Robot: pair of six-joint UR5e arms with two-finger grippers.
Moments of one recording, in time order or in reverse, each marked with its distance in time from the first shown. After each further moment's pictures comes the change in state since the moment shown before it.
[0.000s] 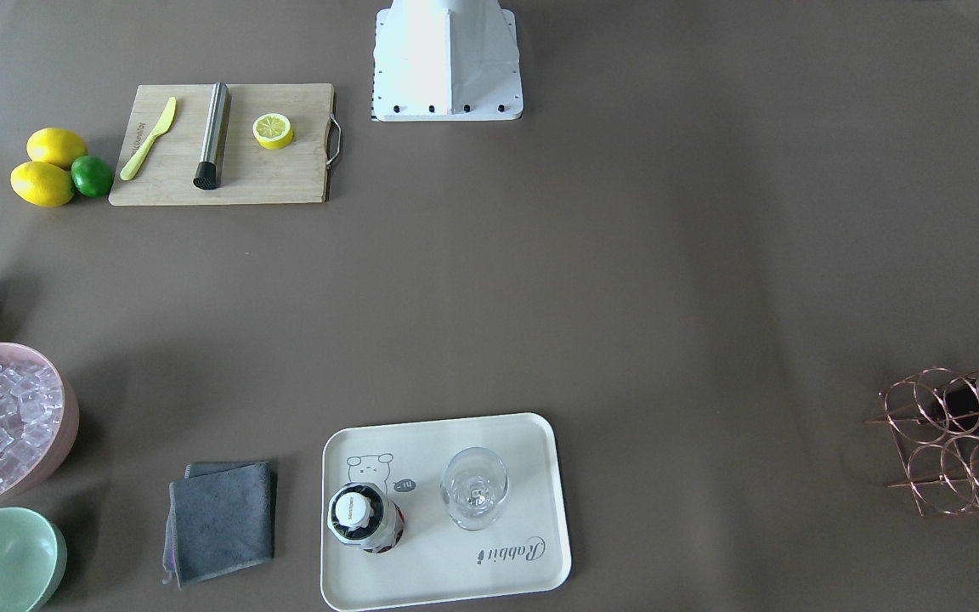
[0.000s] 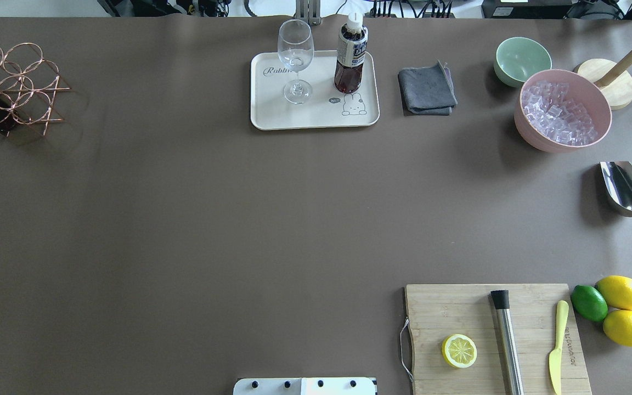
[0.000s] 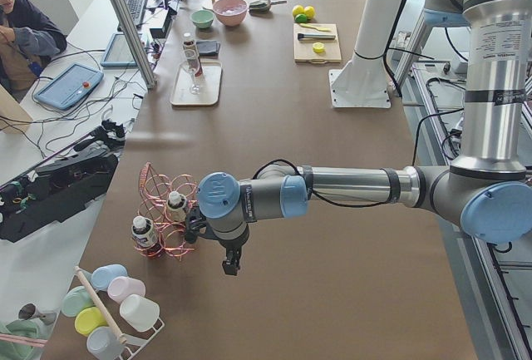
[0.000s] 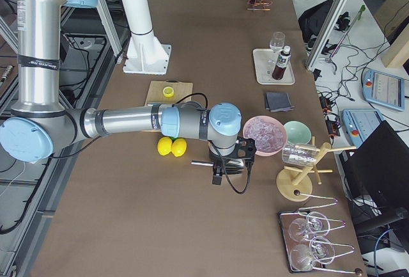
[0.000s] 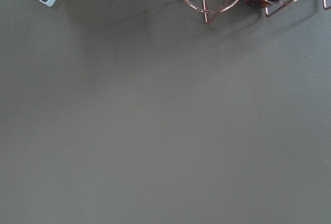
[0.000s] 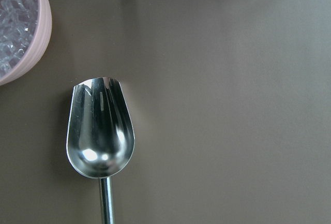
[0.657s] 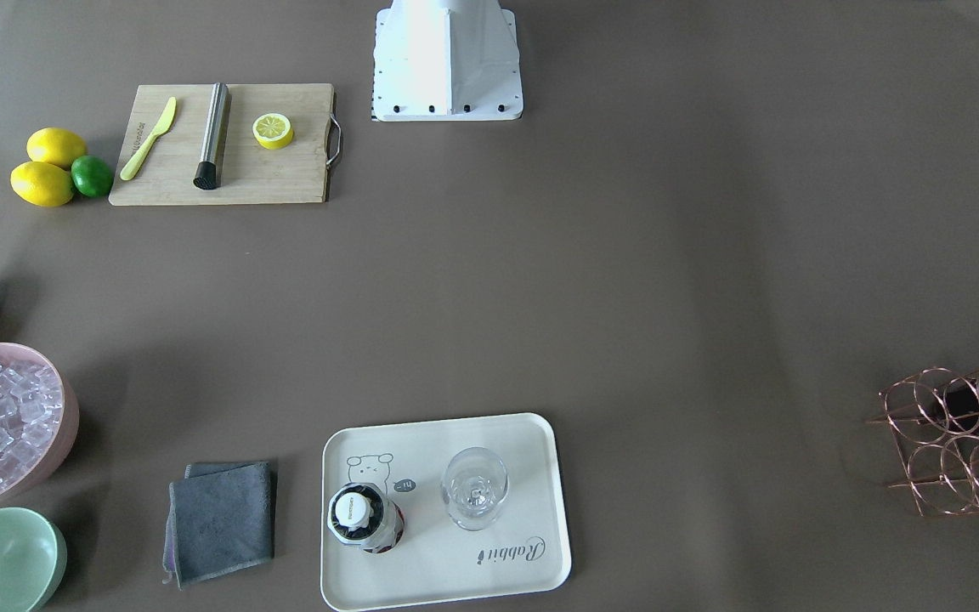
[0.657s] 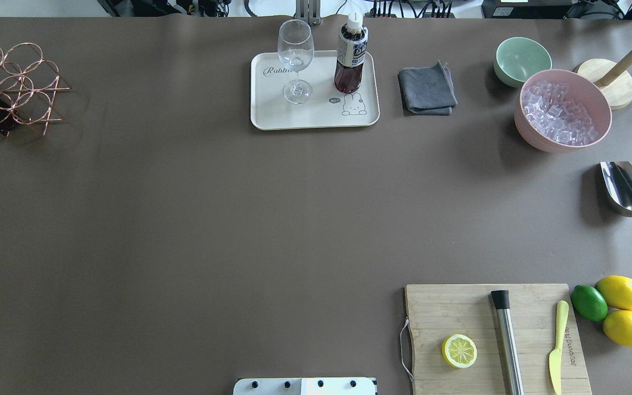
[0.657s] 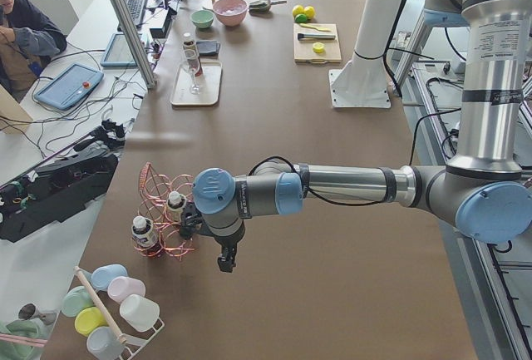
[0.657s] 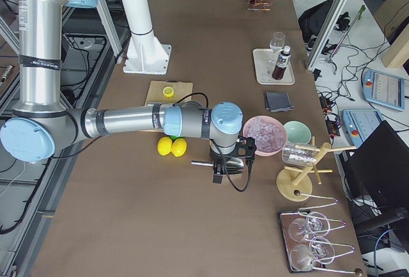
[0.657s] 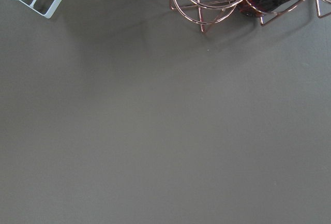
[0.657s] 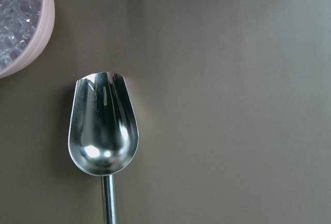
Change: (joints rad) left arm 0.004 -0.012 0.001 0.000 0.004 -0.001; right arm -0.025 0.001 0.000 0.000 -0.005 0.000
